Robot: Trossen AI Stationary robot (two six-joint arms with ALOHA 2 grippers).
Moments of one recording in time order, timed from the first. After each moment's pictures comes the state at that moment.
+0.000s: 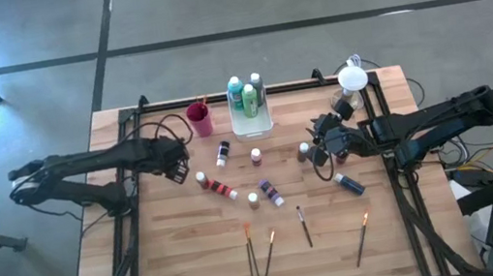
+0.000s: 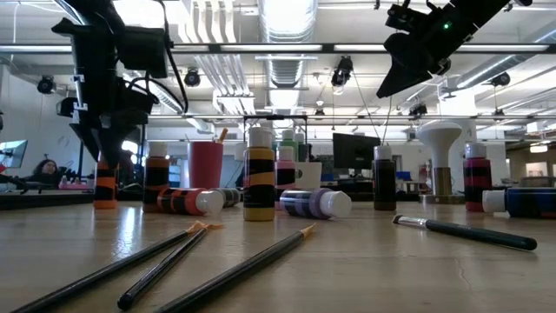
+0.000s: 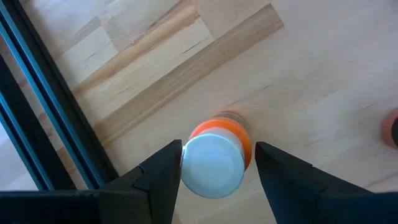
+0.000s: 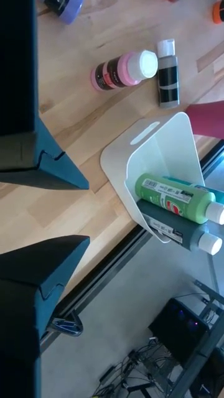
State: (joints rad) left arm 0.28 1.13 0.72 -1.02 -0.34 -0.70; right arm 0.06 1.10 0.78 -0.47 0.78 0.33
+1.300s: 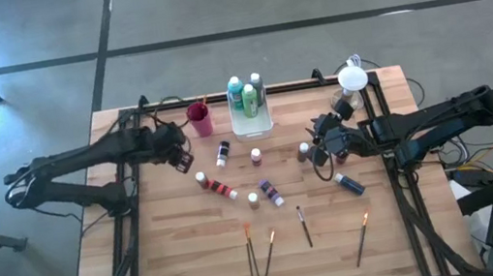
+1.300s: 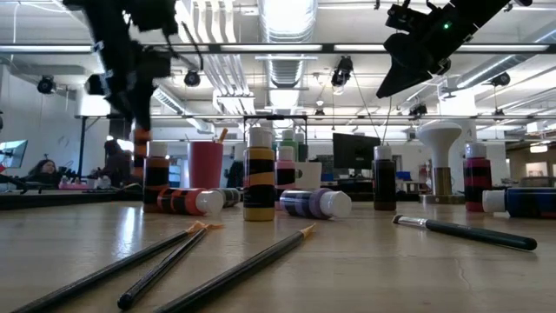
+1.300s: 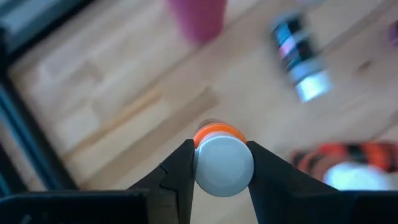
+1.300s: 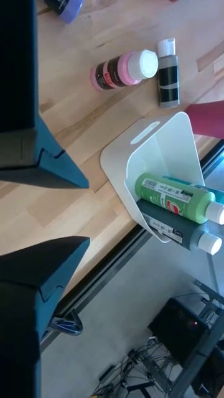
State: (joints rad) left arm 0.30 1.07 0.91 -0.99 -0.31 -0.57; right arm 0.06 1.10 0.78 -0.47 0.78 0.33
